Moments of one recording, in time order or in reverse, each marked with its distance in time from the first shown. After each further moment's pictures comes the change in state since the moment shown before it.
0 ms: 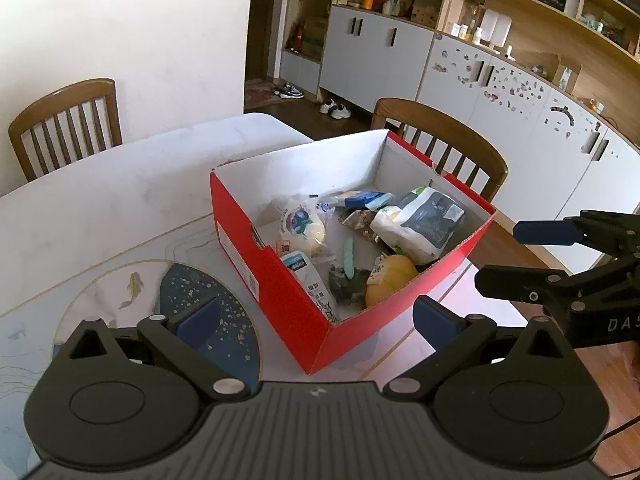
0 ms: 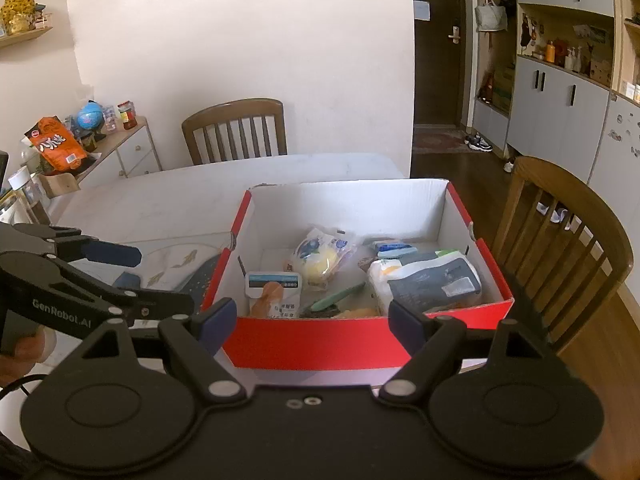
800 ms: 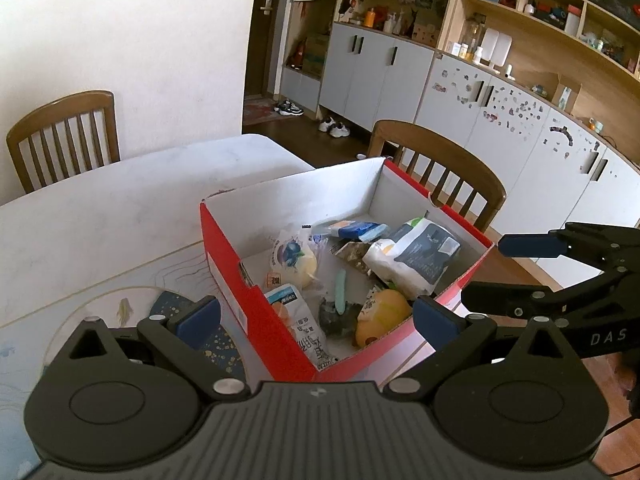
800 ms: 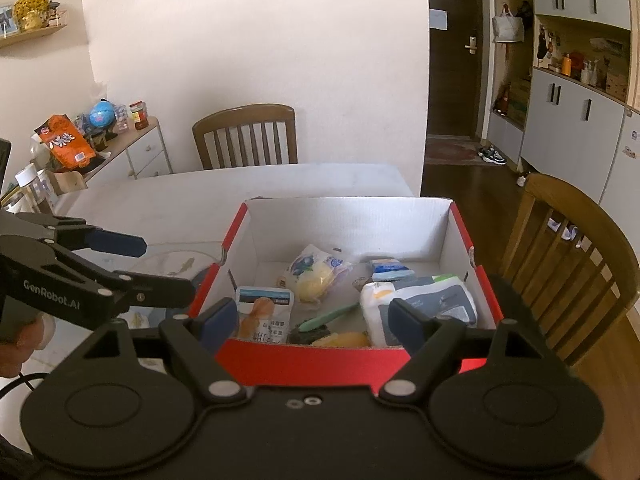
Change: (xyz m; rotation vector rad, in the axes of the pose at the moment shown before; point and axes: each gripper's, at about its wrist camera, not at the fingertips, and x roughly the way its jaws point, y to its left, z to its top) left arm 0.006 -0.008 0.020 -0.021 -0.057 -0.004; right arm 0.009 -0.019 0.013 -0.043 -0.018 0.037
